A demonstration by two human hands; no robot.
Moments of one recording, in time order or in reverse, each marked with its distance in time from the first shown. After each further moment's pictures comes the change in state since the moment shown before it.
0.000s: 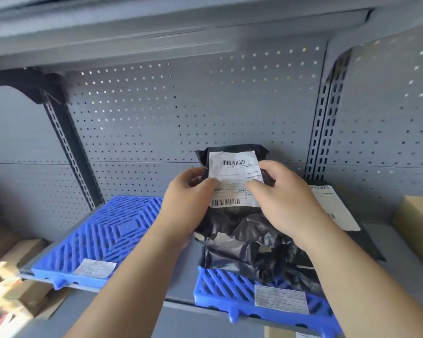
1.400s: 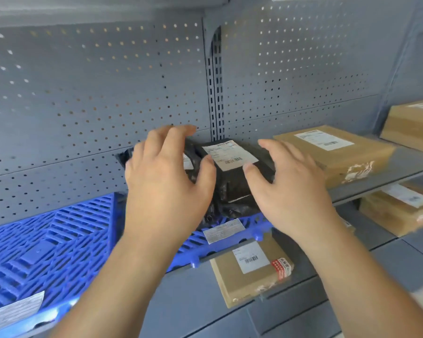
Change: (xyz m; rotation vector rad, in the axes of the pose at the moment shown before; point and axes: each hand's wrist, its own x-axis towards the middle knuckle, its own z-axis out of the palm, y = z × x) left_hand -0.083 0.022 -0.002 0.539 -0.192 0.794; right_hand -0.143 -0.016 -0.033 -0.582 0.513 0.205
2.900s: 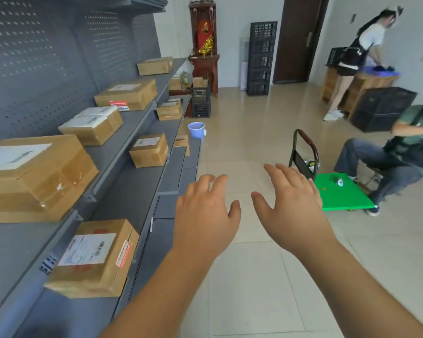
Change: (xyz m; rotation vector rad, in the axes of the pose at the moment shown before) left_hand -0.146 0.614 0.522 -0.503 -0.839 0.933; right_hand -0.087 0.586 -0.367 -0.651 0.419 1.039
